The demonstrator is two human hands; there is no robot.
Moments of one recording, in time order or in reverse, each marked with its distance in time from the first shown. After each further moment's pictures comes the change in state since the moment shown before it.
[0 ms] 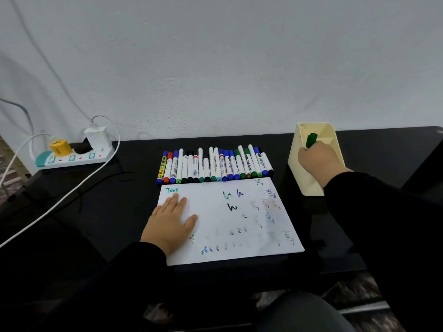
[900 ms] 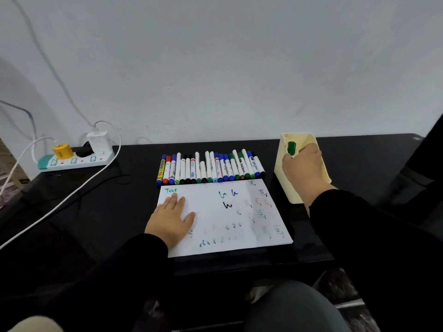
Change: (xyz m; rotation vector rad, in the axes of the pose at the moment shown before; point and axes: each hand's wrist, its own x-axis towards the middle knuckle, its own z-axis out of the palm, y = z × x) left_hand -0.006 0.003 -0.006 0.005 -0.040 -0.004; right_hand -0.060 -0.013 -0.006 0.215 0.182 0.007
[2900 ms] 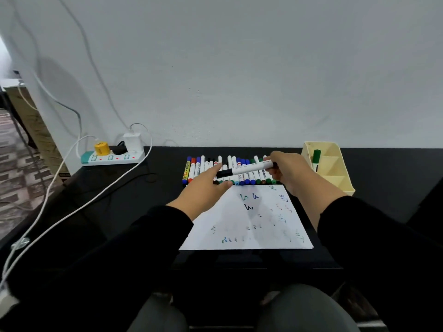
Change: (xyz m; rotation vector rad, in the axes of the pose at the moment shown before) left_hand -0.036 0.038 -0.089 -0.581 0.155 0.081; right_hand -0.052 -0.065 0.005 0.605 -0.524 0.173
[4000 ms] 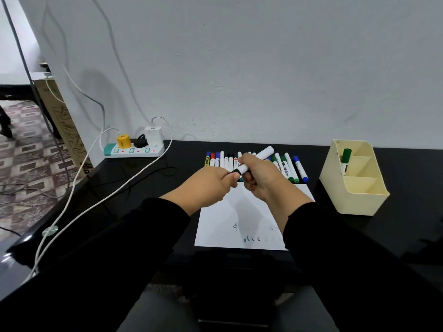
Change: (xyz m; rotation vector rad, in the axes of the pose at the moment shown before) left_hand -0.013 -0.014 -0.038 -0.004 -0.081 0.017; right_hand -0.031 0.008 0.093 0.308 -0.317 0.074
